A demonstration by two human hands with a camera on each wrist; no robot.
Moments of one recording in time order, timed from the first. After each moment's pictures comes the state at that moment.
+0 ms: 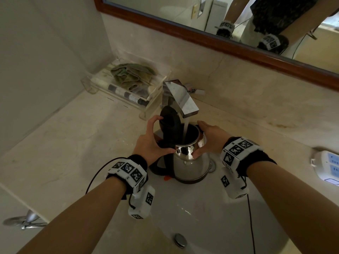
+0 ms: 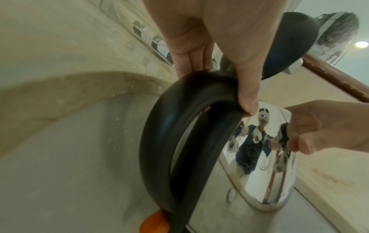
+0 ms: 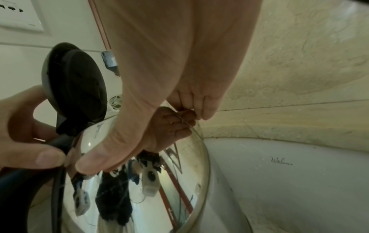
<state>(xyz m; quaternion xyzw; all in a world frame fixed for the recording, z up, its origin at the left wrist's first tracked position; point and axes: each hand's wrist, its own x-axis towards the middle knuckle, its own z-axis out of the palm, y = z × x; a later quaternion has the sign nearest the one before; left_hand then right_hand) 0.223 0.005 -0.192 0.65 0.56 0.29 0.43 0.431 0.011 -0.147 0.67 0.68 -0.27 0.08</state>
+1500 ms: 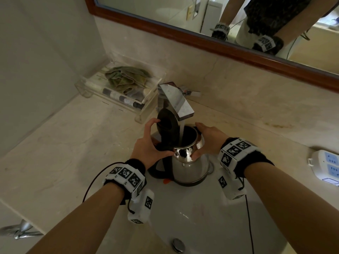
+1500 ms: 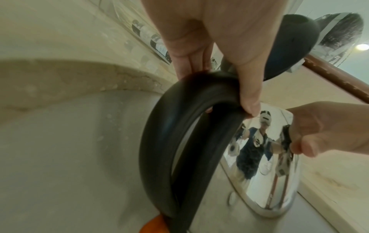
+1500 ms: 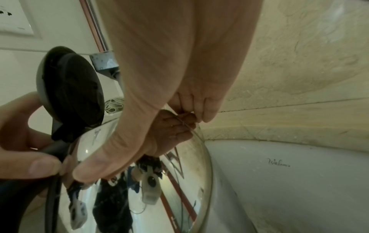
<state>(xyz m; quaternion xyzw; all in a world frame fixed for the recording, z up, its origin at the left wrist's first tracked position) 0.230 0.006 -0.193 0.65 0.57 0.29 0.42 0.440 0.017 -0.153 0.67 0.68 -0.28 0.08</state>
